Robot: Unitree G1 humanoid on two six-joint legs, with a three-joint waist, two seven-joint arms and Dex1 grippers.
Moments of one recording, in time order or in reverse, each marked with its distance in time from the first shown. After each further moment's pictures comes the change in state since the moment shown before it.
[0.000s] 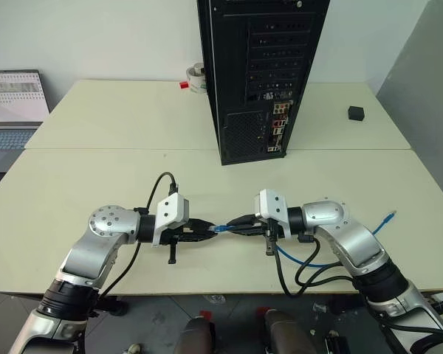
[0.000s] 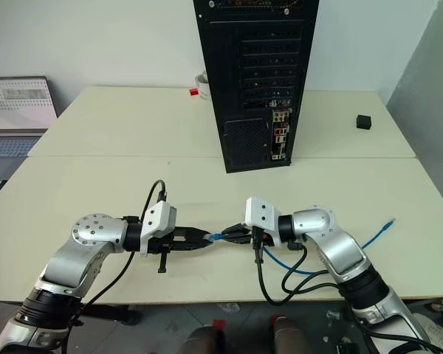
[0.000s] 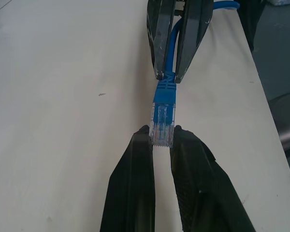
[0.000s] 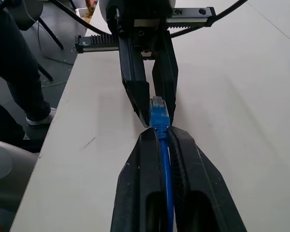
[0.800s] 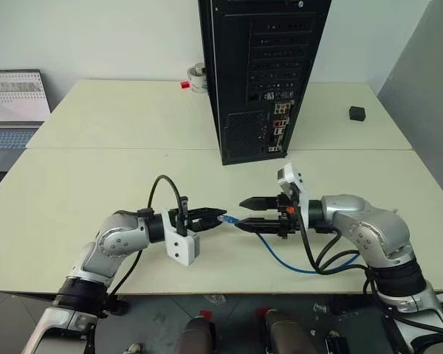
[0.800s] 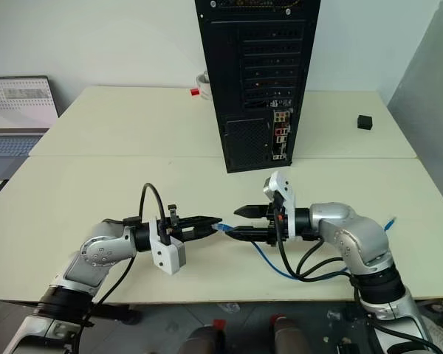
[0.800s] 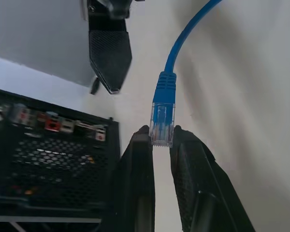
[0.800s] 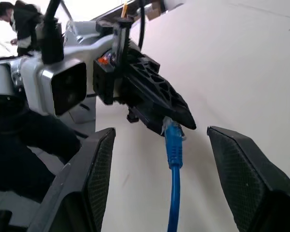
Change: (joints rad) left arm -0.045 -0.074 0.023 0.288 0.622 -1.178 0.538; right arm -0.002 0.050 -0.258 -0.114 0.418 0.580 -0.178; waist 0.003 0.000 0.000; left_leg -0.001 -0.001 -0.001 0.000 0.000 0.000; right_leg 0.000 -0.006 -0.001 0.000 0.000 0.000
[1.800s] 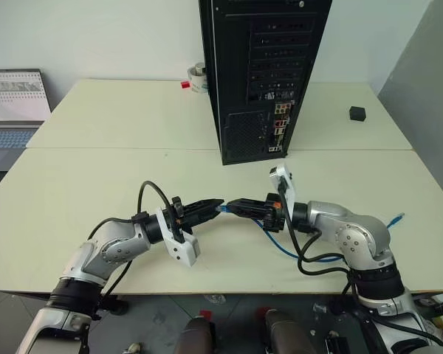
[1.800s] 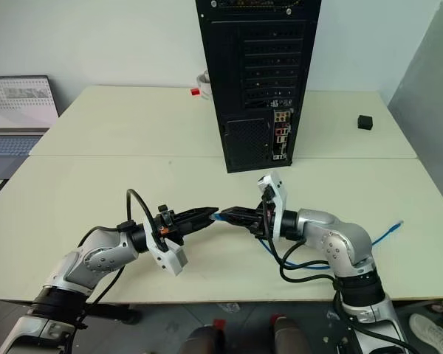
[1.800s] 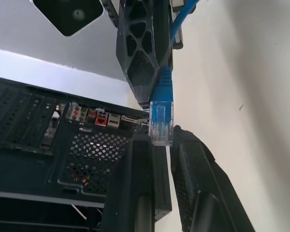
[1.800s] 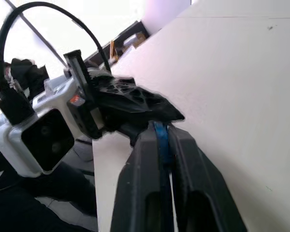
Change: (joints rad) left arm 0.016 0.036 -0.022 0.005 0.171 -0.033 0.329; right arm 0.020 0.109 -0.023 0.063 0.075 0.020 -0.152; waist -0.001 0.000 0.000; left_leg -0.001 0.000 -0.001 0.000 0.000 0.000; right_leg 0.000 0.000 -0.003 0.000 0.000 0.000
